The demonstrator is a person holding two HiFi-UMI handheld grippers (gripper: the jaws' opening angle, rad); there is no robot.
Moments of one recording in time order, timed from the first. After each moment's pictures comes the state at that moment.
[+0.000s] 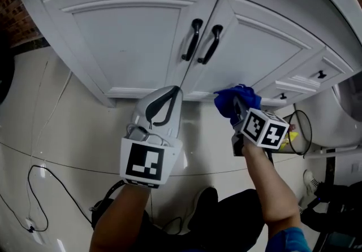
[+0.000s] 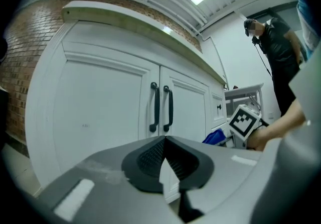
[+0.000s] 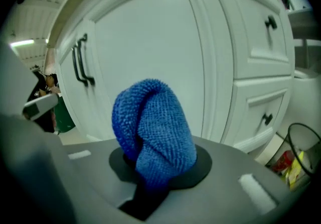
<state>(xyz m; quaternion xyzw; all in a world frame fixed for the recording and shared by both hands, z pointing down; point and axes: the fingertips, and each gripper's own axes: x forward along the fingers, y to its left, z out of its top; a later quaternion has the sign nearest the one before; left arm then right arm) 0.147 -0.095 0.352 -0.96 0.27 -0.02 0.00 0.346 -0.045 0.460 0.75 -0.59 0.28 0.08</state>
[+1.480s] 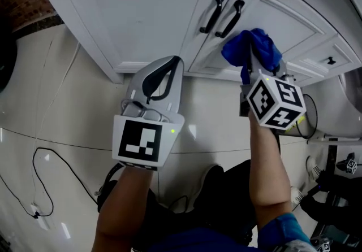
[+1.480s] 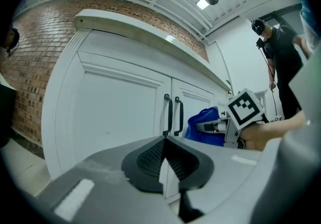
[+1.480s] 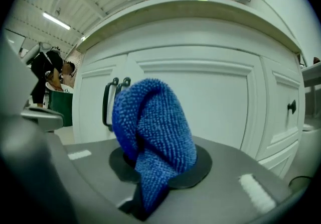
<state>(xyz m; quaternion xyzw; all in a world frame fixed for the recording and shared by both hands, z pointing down) 0.107 -0.102 0.335 -0.95 0.30 -0.01 -0.03 0.296 -0.093 0.331 0.78 -0.63 0.05 0.07</state>
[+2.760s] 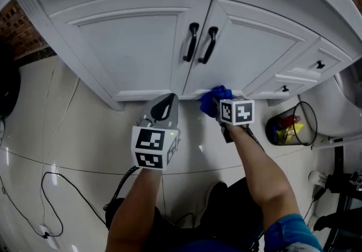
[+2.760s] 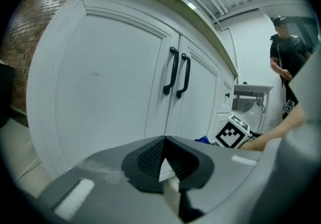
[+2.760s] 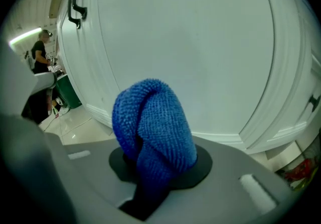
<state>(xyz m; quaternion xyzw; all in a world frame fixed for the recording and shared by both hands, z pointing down) 0.141 -0.110 0.438 -0.95 0.28 -0.11 -0.12 0.311 -0.083 0.575 0.67 -0.63 0.35 0.19</state>
